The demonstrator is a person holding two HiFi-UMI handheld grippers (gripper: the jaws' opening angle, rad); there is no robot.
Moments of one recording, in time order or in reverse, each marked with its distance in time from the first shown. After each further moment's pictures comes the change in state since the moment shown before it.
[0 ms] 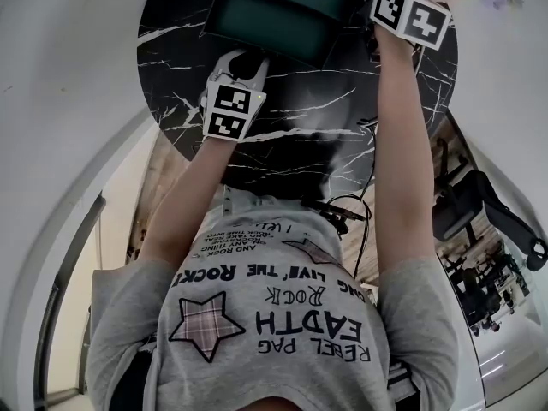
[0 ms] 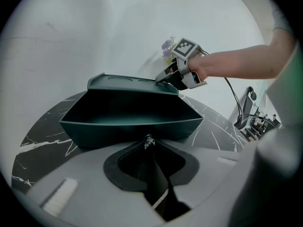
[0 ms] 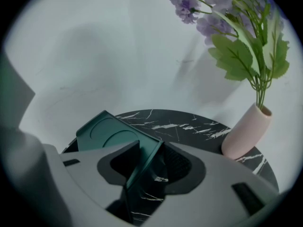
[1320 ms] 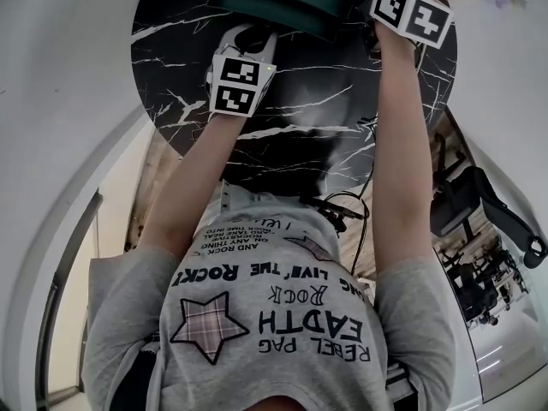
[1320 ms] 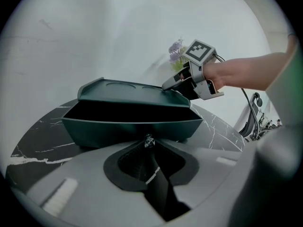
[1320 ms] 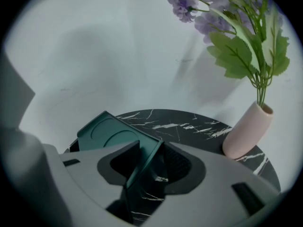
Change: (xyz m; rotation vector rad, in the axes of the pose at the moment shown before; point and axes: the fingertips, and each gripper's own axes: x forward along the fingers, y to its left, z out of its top) left arm 0.031 0.011 0.038 -0.050 -0.047 0.032; right arm 0.001 0.000 -0.001 0.014 0.000 0.016
